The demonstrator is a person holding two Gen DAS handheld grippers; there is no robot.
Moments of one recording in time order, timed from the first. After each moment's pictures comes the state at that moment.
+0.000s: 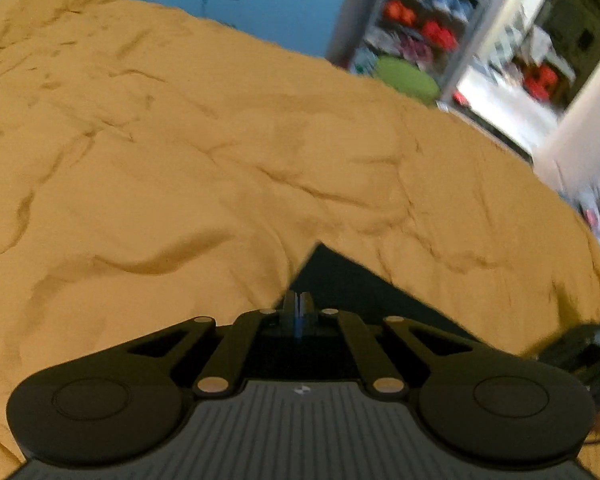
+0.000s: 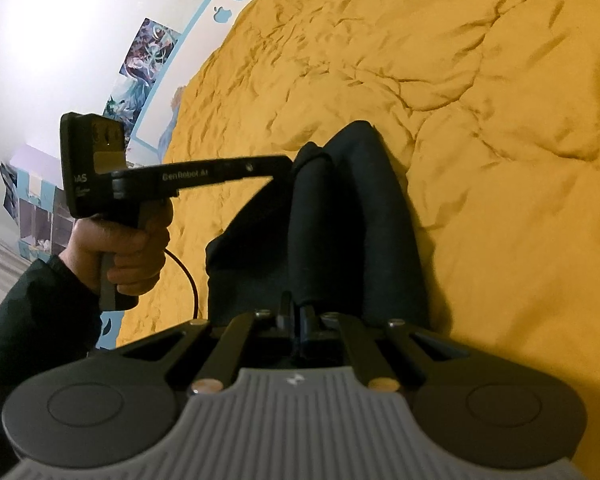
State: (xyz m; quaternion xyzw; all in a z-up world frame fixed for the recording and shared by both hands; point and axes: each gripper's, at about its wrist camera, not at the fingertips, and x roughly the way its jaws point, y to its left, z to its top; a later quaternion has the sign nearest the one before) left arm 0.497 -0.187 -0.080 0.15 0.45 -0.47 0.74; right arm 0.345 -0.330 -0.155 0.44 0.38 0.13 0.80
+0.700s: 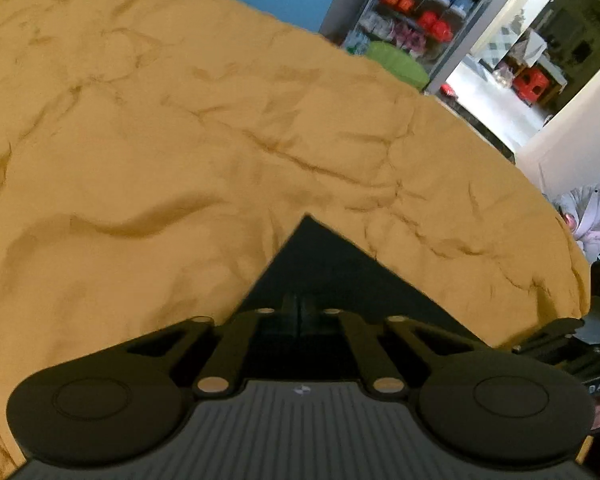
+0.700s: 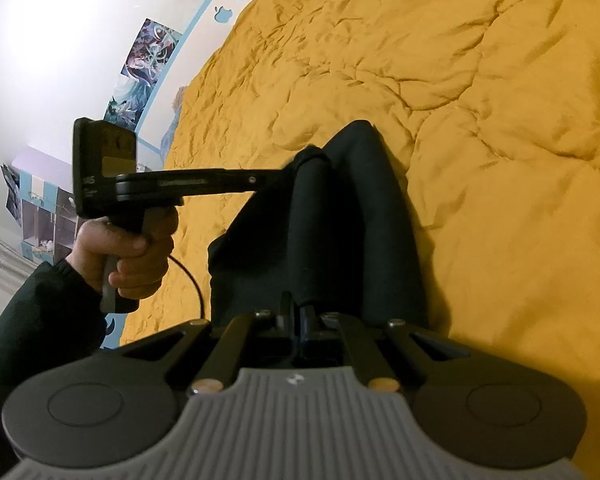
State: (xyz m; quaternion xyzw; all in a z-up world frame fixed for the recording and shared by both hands) left arm 0.510 -0.186 -0.092 0.13 0.50 -0.49 0.71; right arm 0.344 -0.332 -0.157 0.44 0.38 0.14 0.80
